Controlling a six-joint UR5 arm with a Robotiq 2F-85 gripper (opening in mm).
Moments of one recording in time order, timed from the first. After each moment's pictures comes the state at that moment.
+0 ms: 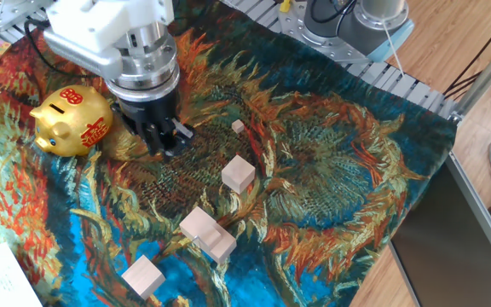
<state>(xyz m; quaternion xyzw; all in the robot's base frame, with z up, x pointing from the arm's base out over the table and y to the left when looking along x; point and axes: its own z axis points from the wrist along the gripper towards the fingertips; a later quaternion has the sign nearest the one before) 0.598 0.037 0.190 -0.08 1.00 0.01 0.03</state>
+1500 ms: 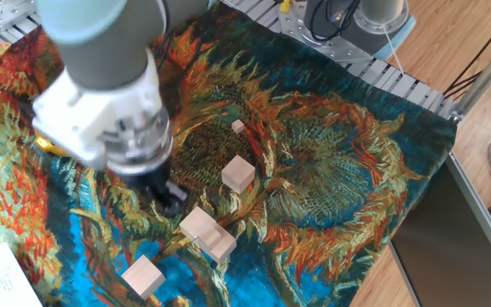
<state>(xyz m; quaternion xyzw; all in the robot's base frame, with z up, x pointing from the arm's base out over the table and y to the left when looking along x) 0.670 0.080 0.138 -0.04 1.00 0.02 0.02</state>
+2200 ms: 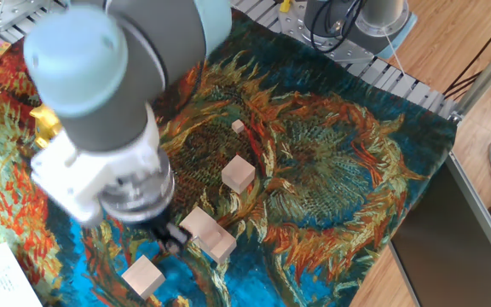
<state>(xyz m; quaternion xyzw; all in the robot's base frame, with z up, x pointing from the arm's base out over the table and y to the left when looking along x) 0.704 0.117 0.117 -0.01 1.00 0.02 0.02</state>
